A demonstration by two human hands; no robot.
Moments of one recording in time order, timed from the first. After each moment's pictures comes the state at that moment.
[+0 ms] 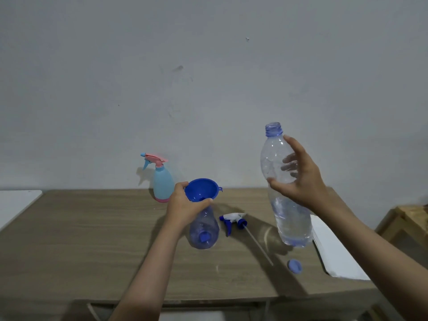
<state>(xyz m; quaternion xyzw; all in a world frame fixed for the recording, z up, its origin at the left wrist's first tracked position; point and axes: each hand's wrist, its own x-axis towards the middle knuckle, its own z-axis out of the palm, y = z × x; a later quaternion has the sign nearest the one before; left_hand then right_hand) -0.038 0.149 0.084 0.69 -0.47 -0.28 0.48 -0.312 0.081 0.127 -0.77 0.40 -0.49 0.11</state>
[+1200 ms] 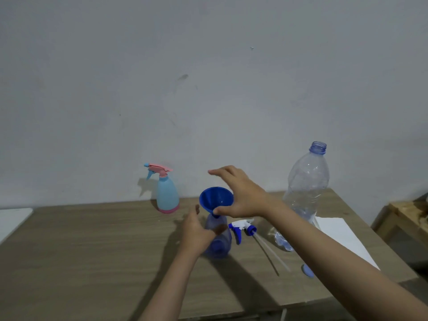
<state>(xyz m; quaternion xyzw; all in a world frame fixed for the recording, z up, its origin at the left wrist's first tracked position) -0.026 0.152 0.040 0.68 -0.50 -0.33 0.42 -0.172 0.097 0.134 -0.89 0.39 -0.20 0.13</state>
